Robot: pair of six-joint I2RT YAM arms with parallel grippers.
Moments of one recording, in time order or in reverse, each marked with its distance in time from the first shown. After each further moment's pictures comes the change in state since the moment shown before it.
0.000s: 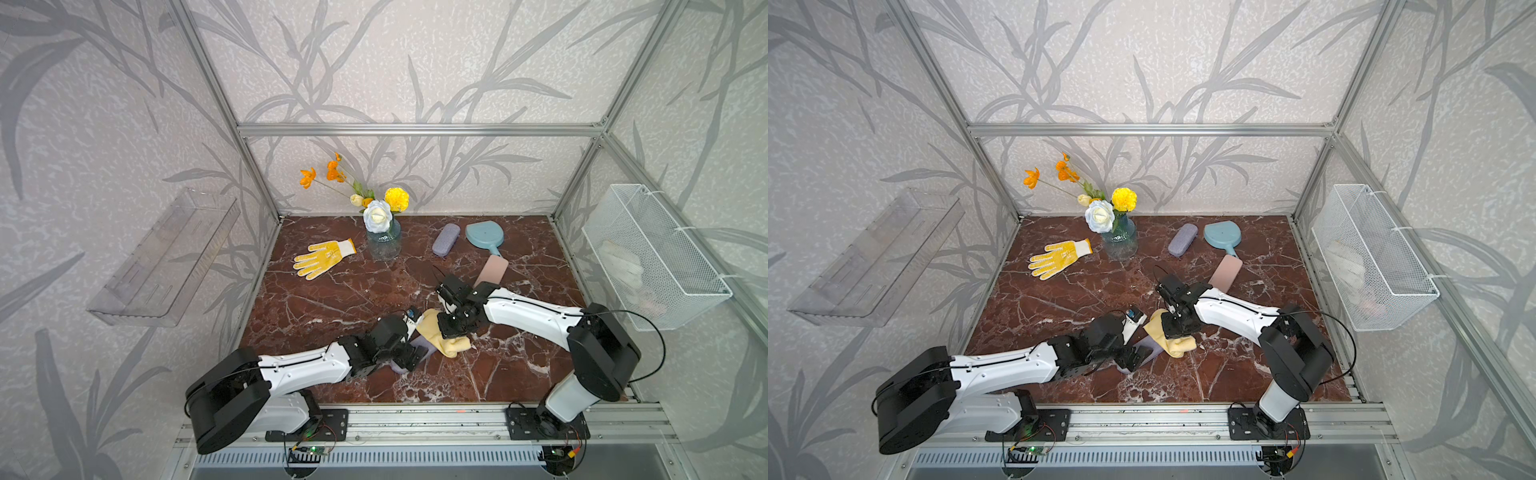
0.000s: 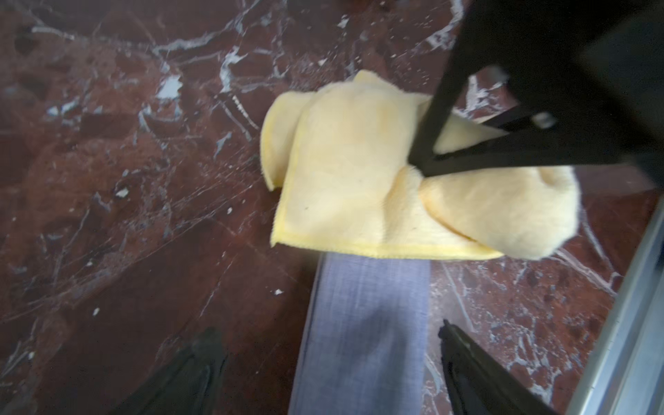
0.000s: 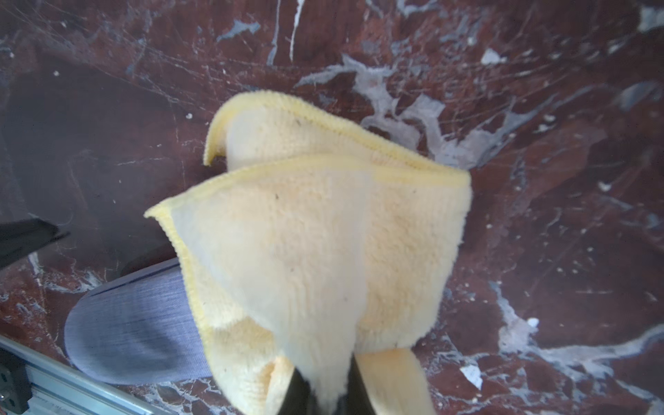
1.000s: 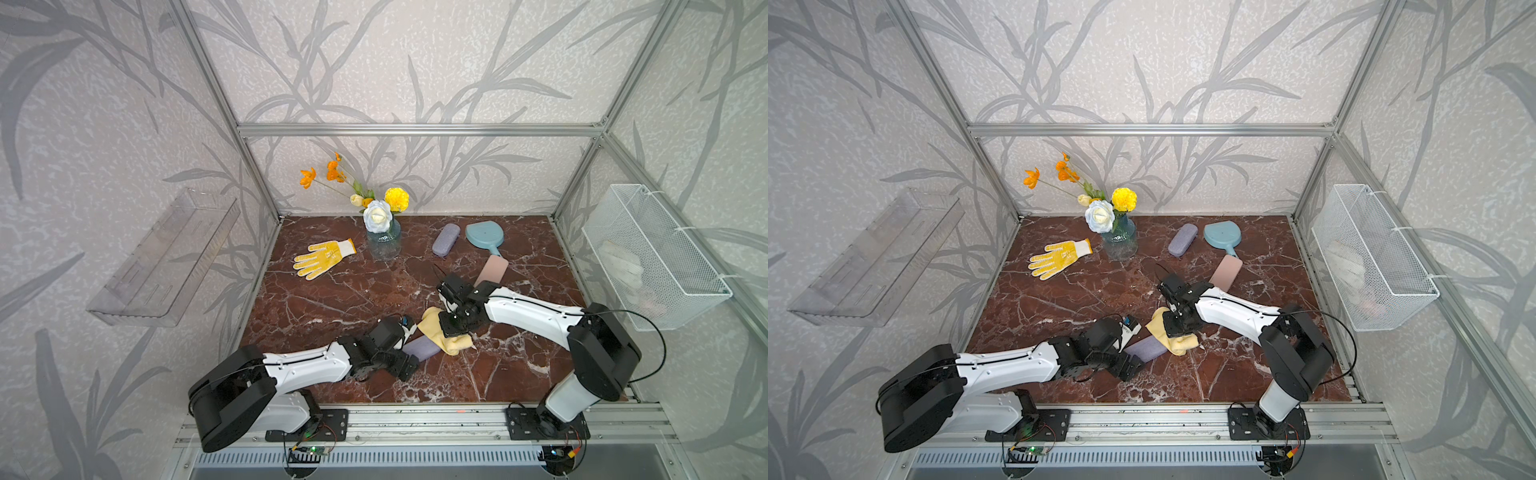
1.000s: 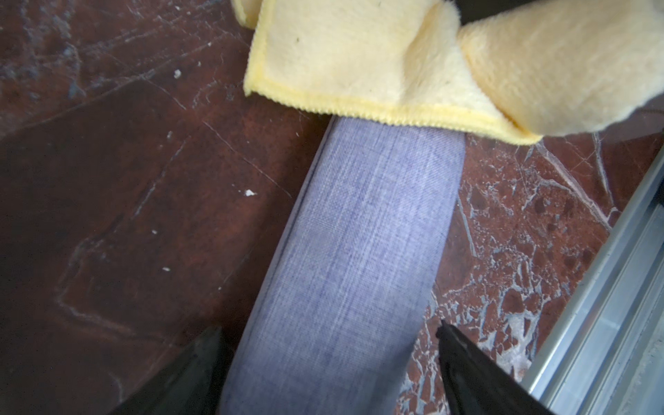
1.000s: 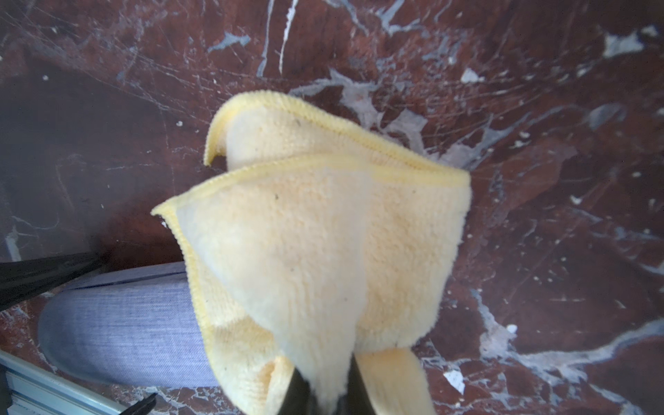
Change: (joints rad) left arm -0.018 -0.008 -0.037 -0.106 0.091 -0.056; right arm -0.015 0.000 0.000 0.002 0.015 -0.027
